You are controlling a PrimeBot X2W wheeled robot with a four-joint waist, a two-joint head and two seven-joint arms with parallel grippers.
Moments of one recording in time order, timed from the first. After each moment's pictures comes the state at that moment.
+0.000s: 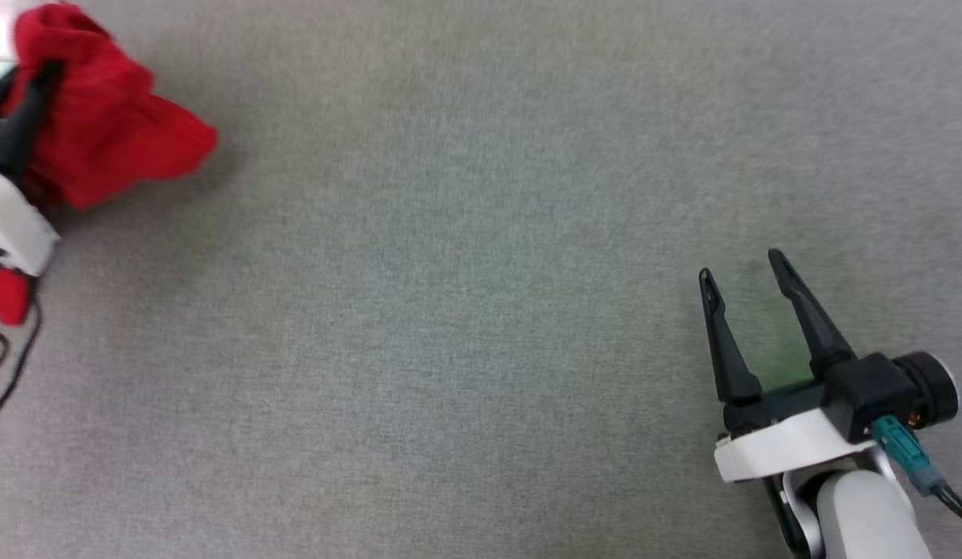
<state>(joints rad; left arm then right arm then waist) -0.84 0.94 -0.62 0.33 -0.93 -0.13 -0.02 -0.17 -0.05 0.07 0.06 -0.03 0.13 -0.26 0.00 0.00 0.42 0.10</state>
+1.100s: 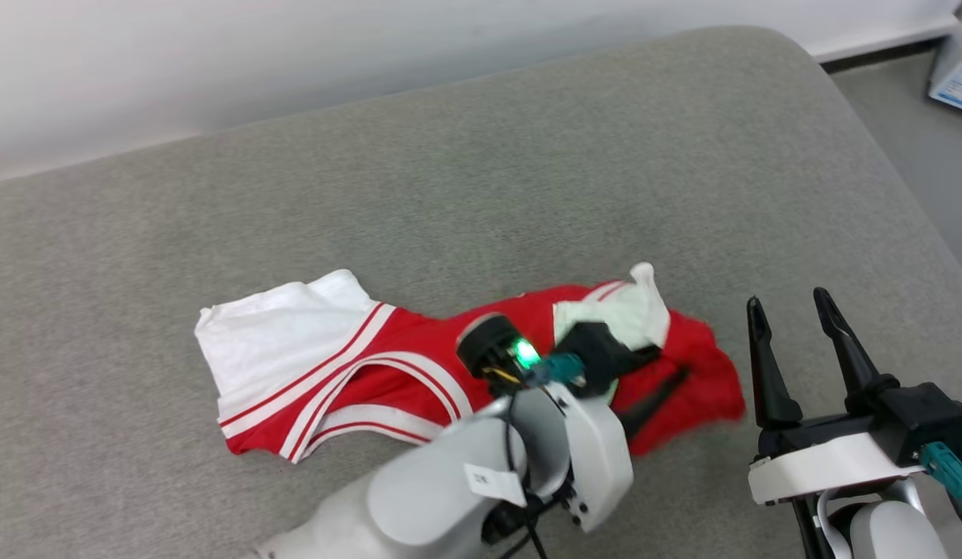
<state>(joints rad) -0.76 0.14 -1.14 0.41 -0.71 -0.07 -0.08 -0.10 -0.05 -0.01 0.07 0.07 0.13 -0.26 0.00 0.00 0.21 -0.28</state>
